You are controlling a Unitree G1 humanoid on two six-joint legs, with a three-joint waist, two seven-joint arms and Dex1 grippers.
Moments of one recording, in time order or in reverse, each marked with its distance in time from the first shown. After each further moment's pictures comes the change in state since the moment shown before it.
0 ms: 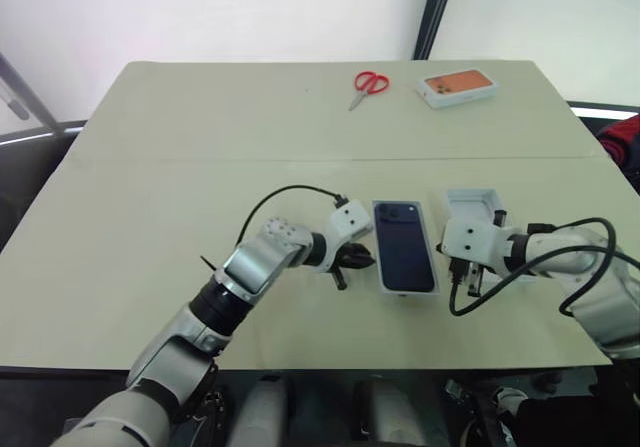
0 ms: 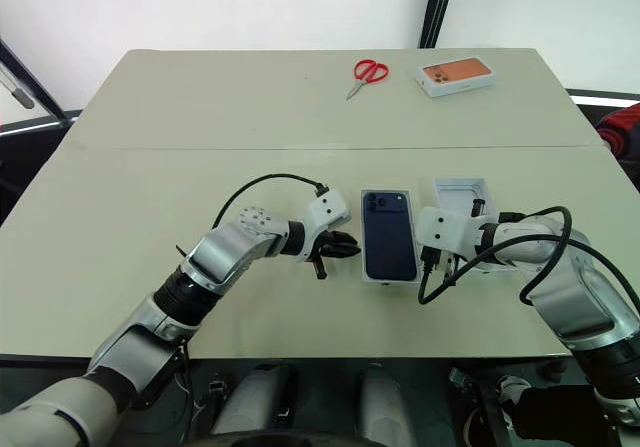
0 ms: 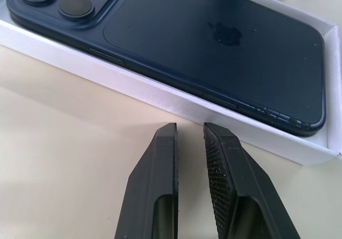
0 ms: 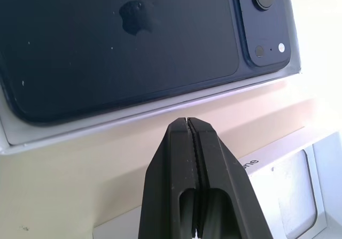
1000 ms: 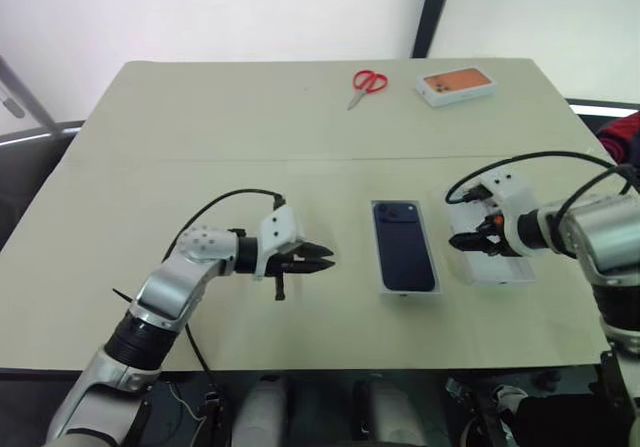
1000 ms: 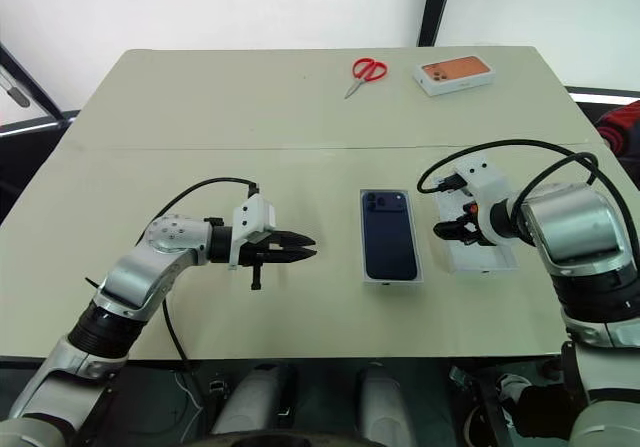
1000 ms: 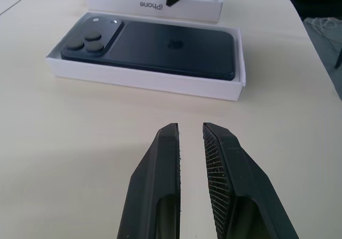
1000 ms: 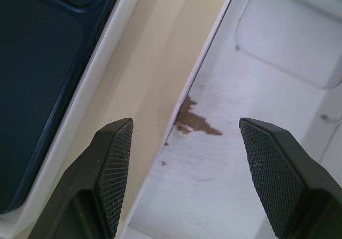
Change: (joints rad) left arm 0.258 0.284 0.221 -0.183 -0.111 -0.428 -0.281; right arm -0.410 0.131 -0.041 0.158 0.347 1.117 -0.221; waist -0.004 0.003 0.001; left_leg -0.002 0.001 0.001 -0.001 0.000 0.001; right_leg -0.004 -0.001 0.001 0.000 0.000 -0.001
